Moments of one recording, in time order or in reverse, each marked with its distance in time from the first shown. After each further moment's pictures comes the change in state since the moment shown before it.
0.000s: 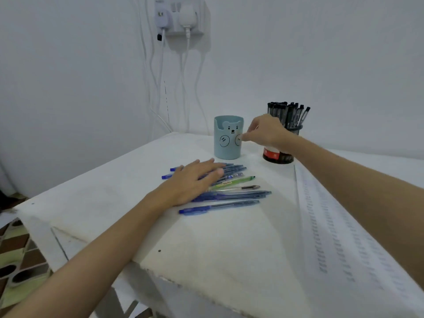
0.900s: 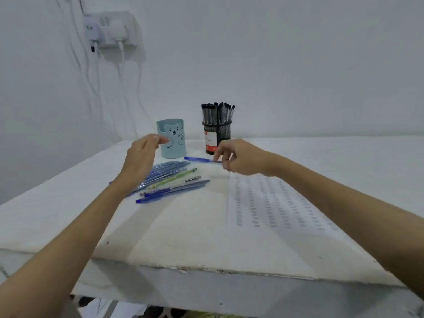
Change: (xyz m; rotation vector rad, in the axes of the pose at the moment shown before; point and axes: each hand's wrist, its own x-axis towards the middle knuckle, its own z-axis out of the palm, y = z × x) left_hand 0.011 0.059 -0.013 -0.490 0.459 -0.009; right_hand -0.129 0.044 -0.042 0.072 -0.177 -0.076
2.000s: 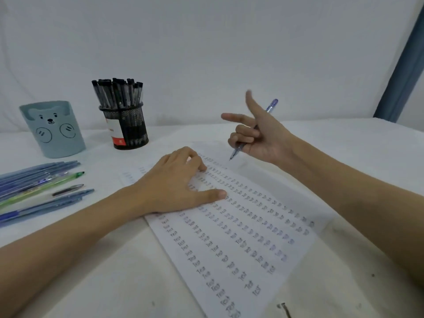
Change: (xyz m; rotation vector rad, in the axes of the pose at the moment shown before) left_hand -0.026 0.072 0.206 0.661 -0.755 0.421; right_hand -0.044 0.144 -0.110 1.342 0.357 0.314
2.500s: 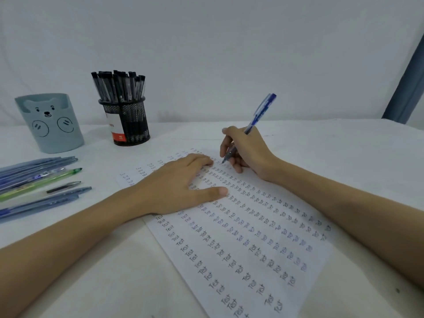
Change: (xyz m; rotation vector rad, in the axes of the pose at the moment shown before) left_hand 0.005 -0.010 0.011 -0.214 -0.027 0.029; right_hand 0.016 0.044 0.002 -0.766 0.123 -0.326
